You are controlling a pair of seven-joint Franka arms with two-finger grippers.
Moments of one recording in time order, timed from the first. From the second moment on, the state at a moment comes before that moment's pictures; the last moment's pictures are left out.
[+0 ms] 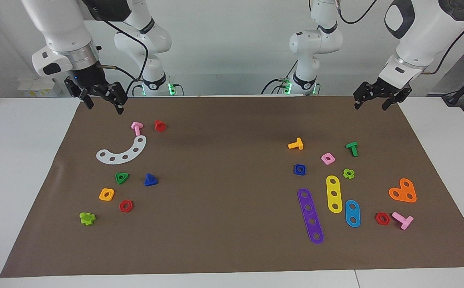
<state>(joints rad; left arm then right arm) 0.03 -0.10 -0.03 -1.76 -0.02 1.59 0.11 0.04 0.00 0.01 -1.55 -0.03 1.57 0.28</state>
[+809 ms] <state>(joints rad) 0.03 -0.10 -0.02 -1.76 -0.02 1.62 0.11 0.03 0.00 0.01 -1.56 -0.03 1.57 0.28</state>
